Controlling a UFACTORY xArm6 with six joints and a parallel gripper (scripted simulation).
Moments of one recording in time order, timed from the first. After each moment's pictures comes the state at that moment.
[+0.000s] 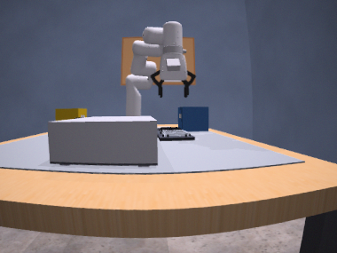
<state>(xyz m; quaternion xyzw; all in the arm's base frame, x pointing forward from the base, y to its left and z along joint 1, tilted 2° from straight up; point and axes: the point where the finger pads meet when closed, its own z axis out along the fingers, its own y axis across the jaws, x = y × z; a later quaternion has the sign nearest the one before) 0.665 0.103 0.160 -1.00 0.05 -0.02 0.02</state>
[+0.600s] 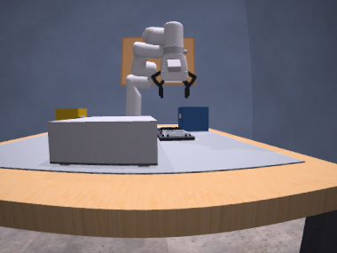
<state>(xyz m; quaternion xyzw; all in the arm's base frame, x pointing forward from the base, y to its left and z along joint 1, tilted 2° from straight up) 0.670 0.104 0.157 -1.00 0.05 -0.01 0.02</state>
